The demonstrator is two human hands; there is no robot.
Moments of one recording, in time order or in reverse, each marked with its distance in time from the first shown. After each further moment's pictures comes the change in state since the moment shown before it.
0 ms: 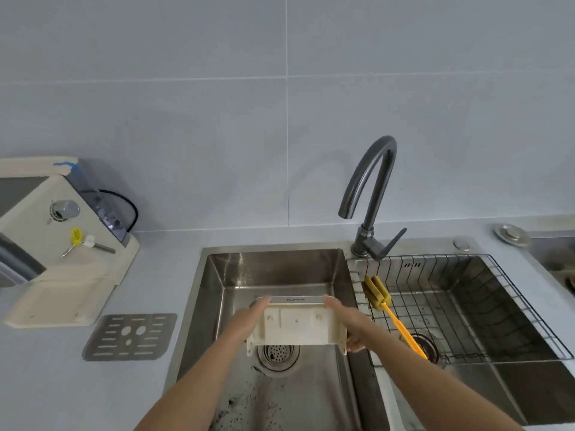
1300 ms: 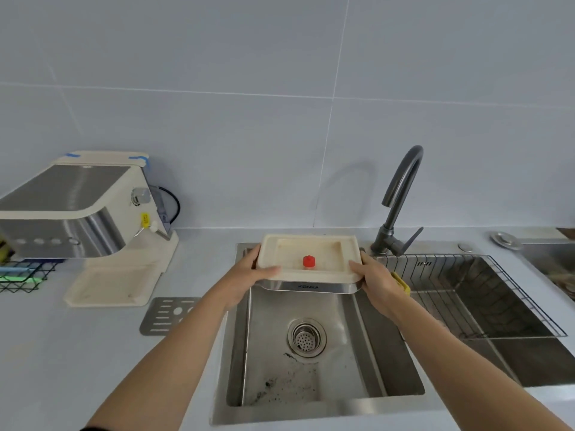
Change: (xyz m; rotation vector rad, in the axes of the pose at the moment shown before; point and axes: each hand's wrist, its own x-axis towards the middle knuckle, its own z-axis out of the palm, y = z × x) left_hand -0.047 -0.027 -0.126 -0.276 -0.230 0.610; right_hand -0.069 -0.040 0.055 0.454 0.100 -0.560
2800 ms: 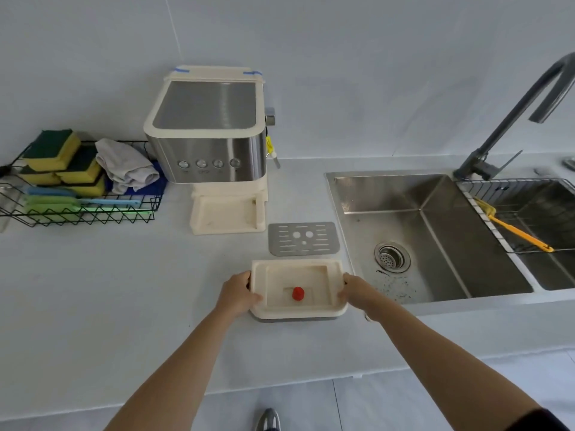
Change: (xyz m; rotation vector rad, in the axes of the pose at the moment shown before) left_hand -0.158 -0.171 -0.235 0.534 0.155 -0.316; right_hand -0.083 0.125 0.303 -0.694 -0.101 0.437
